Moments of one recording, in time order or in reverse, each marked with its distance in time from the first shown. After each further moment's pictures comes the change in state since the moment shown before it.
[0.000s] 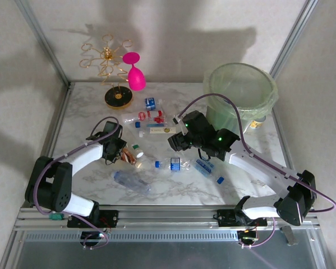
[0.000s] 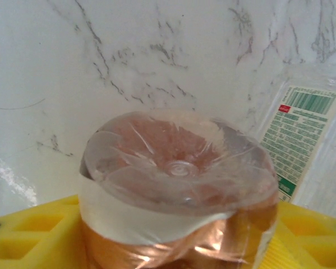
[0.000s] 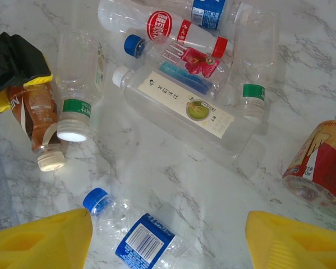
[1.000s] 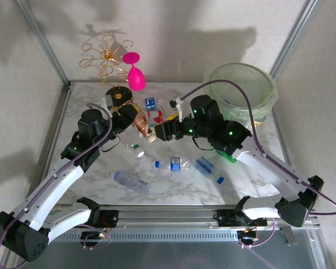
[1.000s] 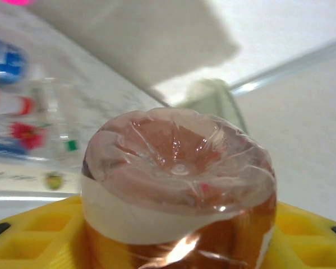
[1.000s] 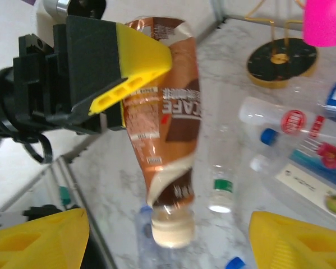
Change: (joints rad) left arm -0.162 -0.462 0.154 0.367 0.320 0.331; right arm -0.011 -0.016 0.211 0.111 -0.426 0.174
